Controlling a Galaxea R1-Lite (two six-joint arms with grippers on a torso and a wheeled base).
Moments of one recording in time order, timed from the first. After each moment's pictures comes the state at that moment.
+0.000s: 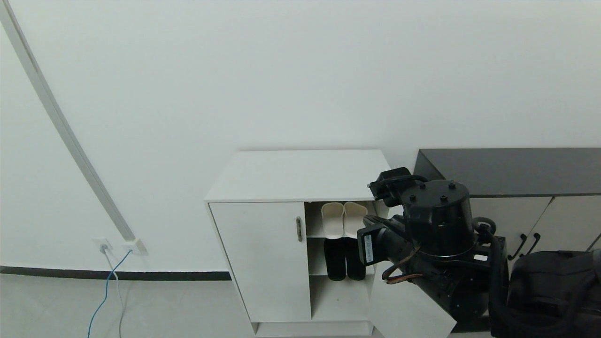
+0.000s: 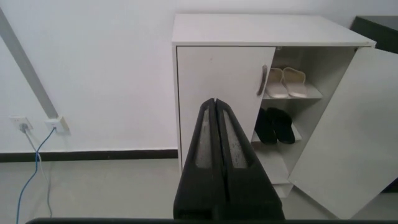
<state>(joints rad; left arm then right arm) 0.00 0.00 0.00 0.00 0.00 -0.02 0.90 1.78 -0.87 -0.58 -0.54 0.16</state>
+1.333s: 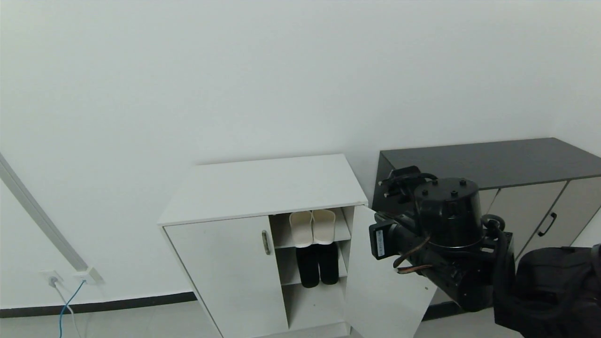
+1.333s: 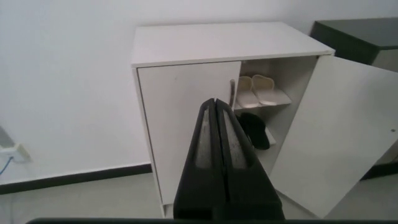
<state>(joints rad) 0.00 0.00 0.00 0.00 0.00 -0.02 0.84 1.77 -0.84 -0.62 -0.52 0.13</state>
